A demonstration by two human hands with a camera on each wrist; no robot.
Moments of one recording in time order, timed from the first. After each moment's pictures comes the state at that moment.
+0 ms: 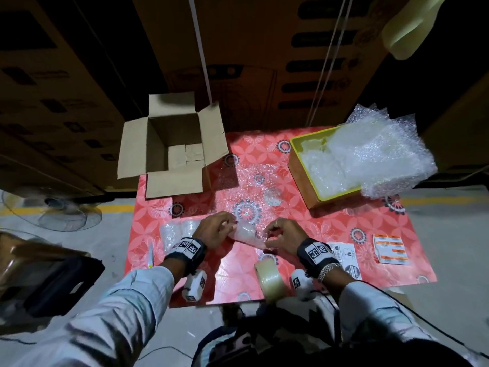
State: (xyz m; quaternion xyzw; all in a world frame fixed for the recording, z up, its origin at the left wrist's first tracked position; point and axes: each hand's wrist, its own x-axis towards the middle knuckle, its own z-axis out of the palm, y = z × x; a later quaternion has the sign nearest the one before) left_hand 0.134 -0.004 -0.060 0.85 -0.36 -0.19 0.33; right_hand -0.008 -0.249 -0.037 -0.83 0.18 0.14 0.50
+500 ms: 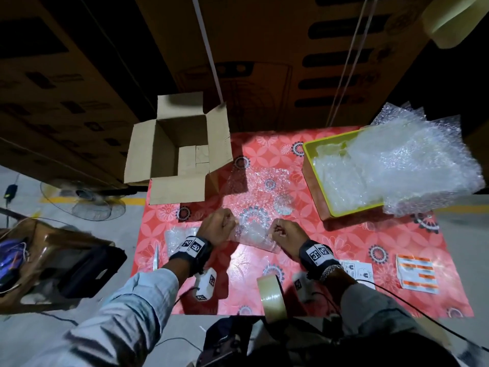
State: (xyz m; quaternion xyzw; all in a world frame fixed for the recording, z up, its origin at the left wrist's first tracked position) left_hand 0.154 -0.025 -0.051 0.91 -0.25 -0.17 0.28; right_hand 0.034 -0.268 -0.067 -0.85 0.10 0.15 0.49
